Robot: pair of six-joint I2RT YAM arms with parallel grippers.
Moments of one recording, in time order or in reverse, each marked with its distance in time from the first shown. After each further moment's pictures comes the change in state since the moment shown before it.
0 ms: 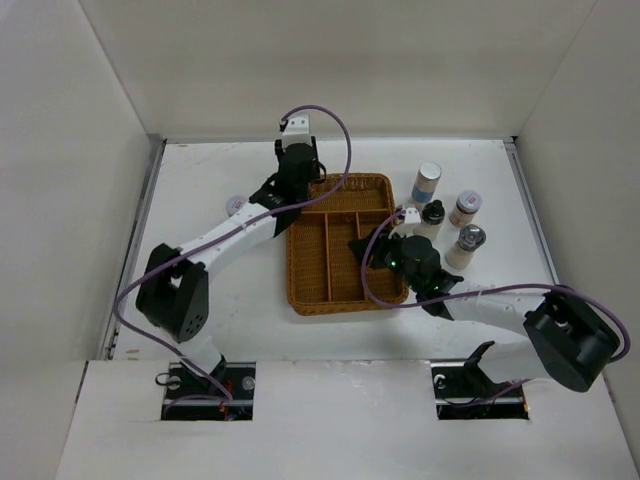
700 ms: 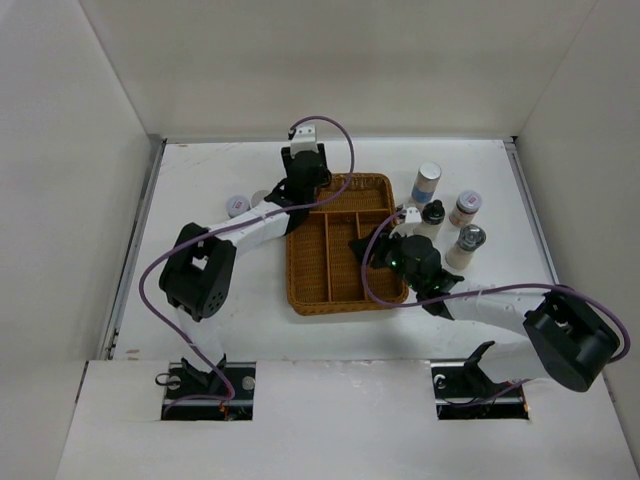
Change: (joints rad) left arm 0.049 0.229 0.027 0.176 0.067 -0.013; right arm -0.006 0.001 0.000 0.000 0.000 -0.001
